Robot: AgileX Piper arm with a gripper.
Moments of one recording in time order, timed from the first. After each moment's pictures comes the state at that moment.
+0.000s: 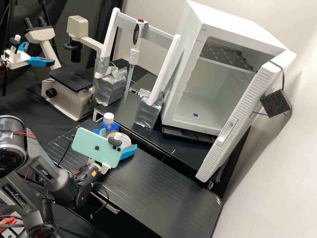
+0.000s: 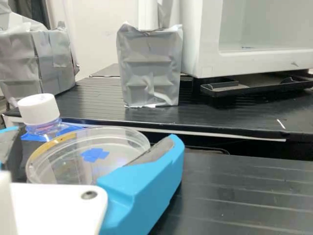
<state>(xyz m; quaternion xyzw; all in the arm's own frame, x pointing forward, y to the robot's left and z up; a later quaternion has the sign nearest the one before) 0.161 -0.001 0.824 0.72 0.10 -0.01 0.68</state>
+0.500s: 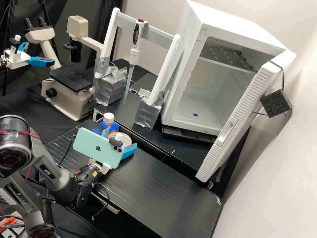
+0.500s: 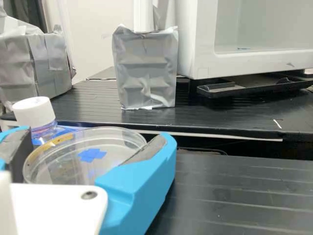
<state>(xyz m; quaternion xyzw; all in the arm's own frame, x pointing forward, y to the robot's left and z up) 0.163 -0.003 0.824 0.72 0.10 0.00 0.68</state>
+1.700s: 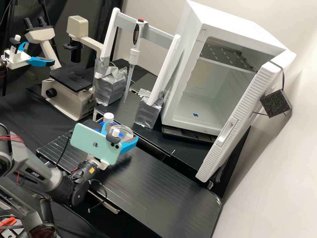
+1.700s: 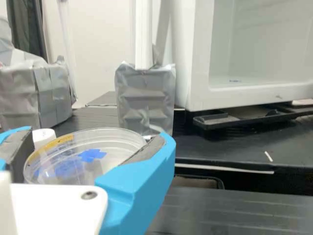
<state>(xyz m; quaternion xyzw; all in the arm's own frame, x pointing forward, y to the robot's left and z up) 0.161 0.013 0.830 0.72 0.09 0.04 0.69</state>
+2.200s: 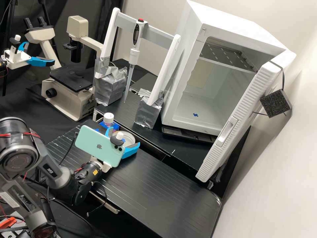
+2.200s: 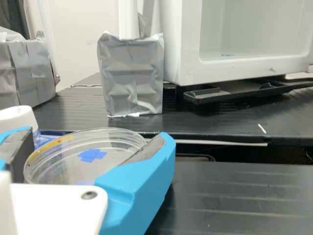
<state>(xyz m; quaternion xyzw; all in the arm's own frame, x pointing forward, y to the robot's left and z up) 0.171 0.001 0.821 0.73 0.06 0.01 0.69</state>
